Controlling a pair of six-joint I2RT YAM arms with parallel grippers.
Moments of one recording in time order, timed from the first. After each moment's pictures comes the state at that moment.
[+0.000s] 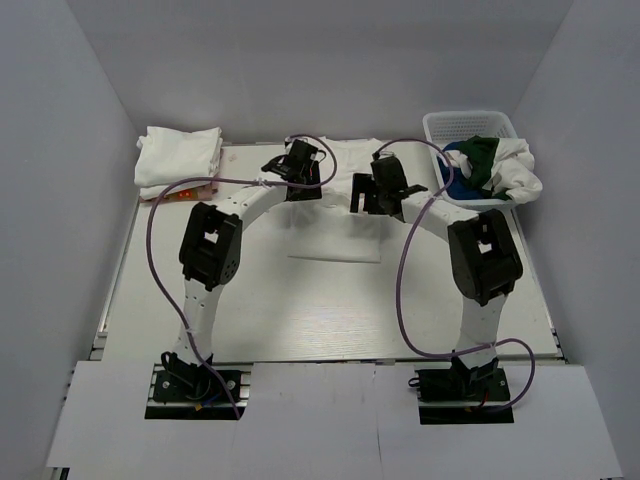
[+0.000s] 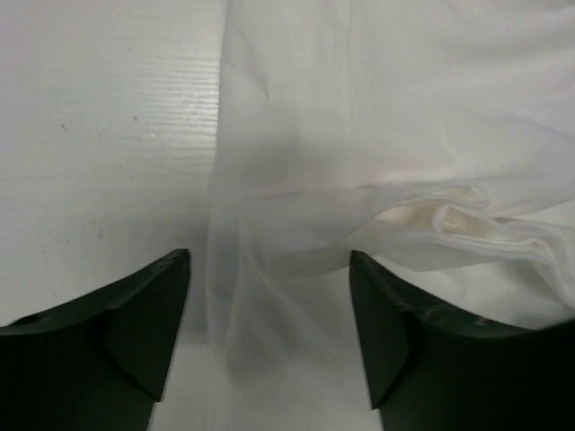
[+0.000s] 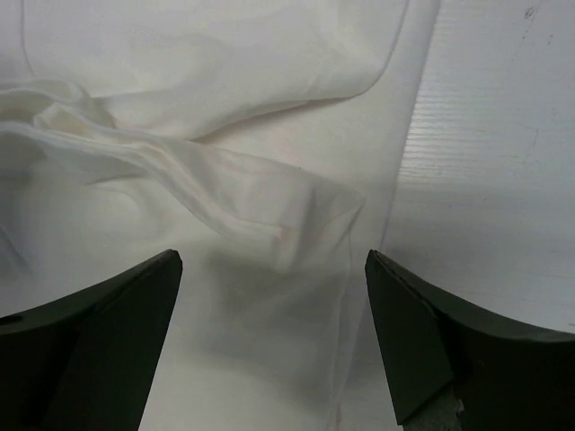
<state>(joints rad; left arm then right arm) -0.50 2.22 1.84 -0.51 -0.27 -0.45 0.45 1.95 1.35 -0.16 0.09 0.36</state>
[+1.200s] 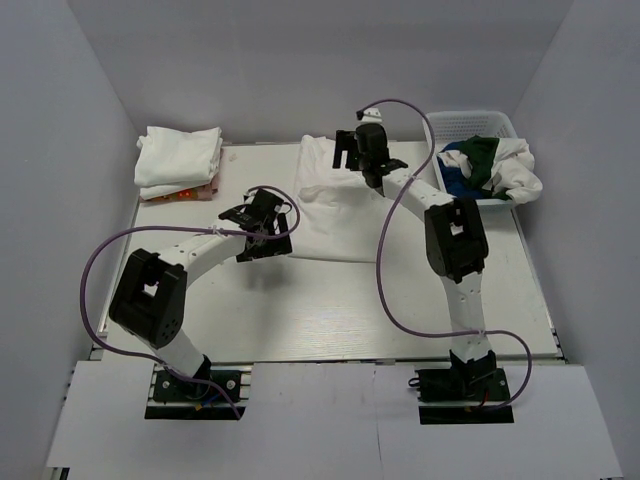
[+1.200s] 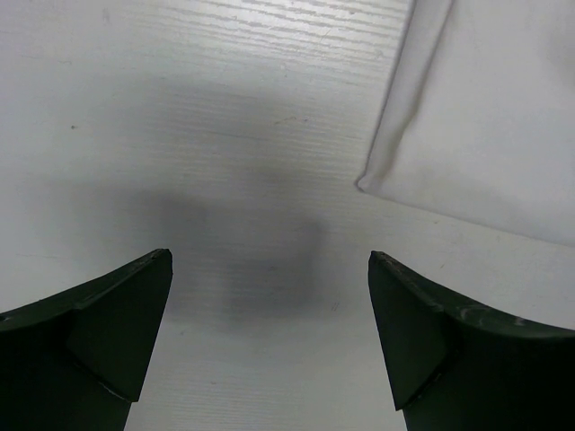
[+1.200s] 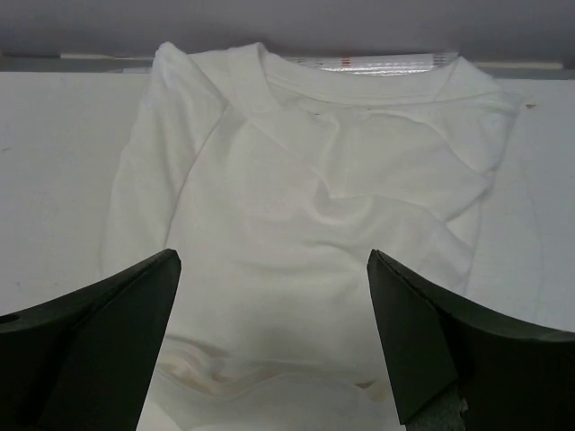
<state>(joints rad) -0.50 1.62 1.08 -0.57 -0.25 -0.60 0.46 2.25 1.82 0.01 0.16 0.26</state>
